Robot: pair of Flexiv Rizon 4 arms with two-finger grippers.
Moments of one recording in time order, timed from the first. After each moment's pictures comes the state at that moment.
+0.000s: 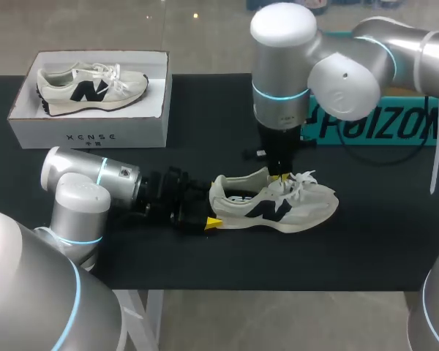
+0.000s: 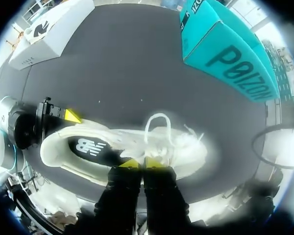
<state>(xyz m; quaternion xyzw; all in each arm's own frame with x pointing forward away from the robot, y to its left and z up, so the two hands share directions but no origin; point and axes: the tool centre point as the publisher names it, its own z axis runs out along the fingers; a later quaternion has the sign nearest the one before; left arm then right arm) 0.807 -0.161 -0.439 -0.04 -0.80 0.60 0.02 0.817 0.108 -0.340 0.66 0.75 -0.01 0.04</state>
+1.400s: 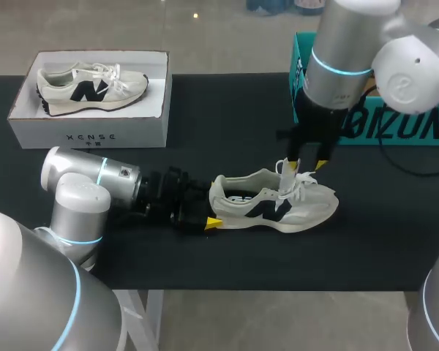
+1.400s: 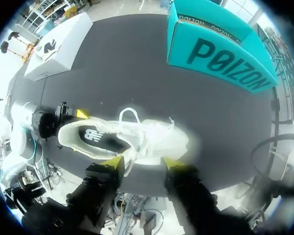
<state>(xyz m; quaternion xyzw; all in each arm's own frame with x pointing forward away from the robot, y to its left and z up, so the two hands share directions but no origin) 0.807 -0.161 -0.440 -0.04 -0.80 0.60 0.02 0.804 0.066 -0.287 0.68 0.74 0.04 -0.02</state>
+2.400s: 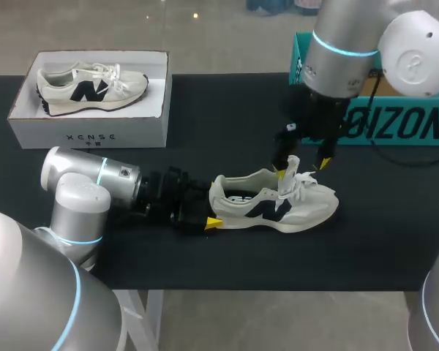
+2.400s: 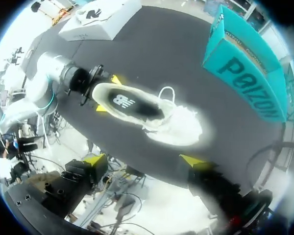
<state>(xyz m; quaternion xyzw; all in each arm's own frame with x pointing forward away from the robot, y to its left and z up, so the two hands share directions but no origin) 0.807 -0.161 -0.440 -0.04 -0.80 0.60 0.02 0.751 0.088 -0.245 0.53 0.85 0.03 -0.06</state>
